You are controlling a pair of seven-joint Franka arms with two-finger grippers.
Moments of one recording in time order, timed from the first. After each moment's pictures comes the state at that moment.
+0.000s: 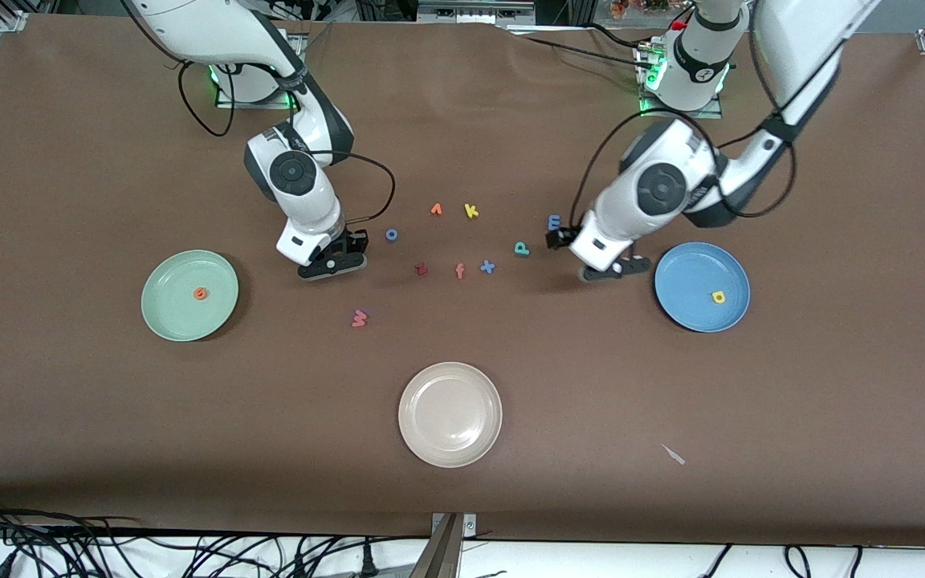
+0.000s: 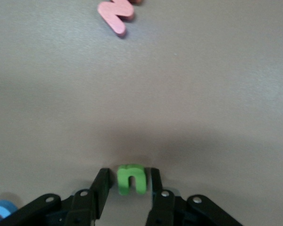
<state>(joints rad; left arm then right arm) 0.29 0.46 -0.86 -2.14 0.16 2.32 -0.85 0.45 0.43 0.07 -2.23 -0.15 2.68 0.37</state>
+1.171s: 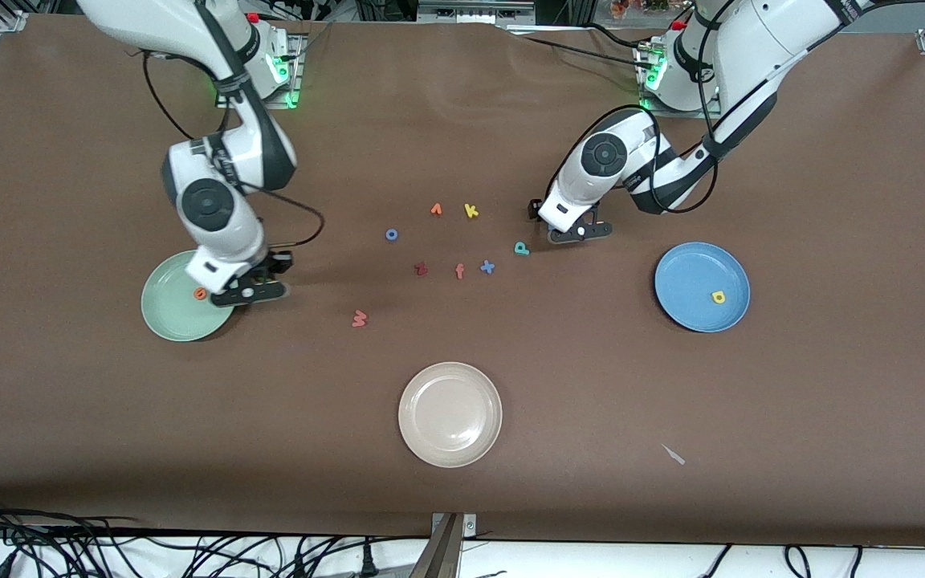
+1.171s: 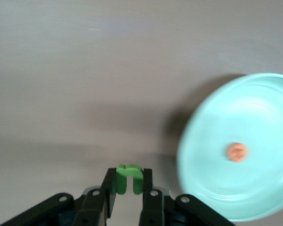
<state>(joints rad) 0.25 0.57 -0.85 -2.34 0.45 2.54 -1.13 0.44 0.34 -0.19 -2.11 -0.15 2.34 0.18</state>
